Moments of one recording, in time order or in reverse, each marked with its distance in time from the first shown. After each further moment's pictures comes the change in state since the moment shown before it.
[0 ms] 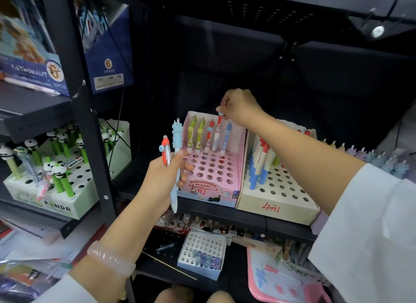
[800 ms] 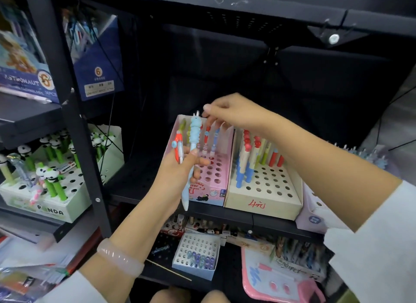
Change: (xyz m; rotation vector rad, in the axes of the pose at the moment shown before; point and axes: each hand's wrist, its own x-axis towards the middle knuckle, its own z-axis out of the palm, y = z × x) left_hand -0.023 0.010 0.042 0.075 -0.164 0.139; right_hand -0.054 -0.004 -0.046 0.381 -0.297 -0.116
